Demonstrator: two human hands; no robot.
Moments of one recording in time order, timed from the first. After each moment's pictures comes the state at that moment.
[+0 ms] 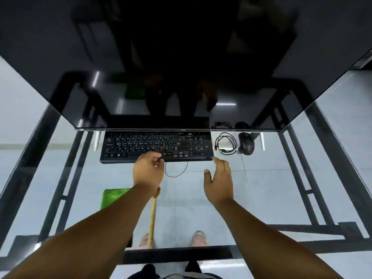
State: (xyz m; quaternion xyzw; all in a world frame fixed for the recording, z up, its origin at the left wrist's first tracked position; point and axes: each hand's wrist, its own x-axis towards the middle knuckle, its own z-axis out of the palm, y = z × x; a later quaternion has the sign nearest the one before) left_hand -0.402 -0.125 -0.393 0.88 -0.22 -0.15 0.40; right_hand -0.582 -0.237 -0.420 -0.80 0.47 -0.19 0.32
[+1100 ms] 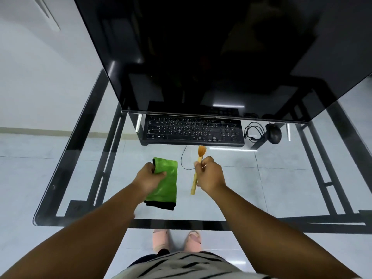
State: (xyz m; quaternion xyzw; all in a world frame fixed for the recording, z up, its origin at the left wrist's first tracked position) left_hand -0.357 0.032 -0.382 0.81 -0.08 -0.43 0.40; right_hand -0.501 -0.114 -0.400 -0.75 0.49 -0.06 0.43
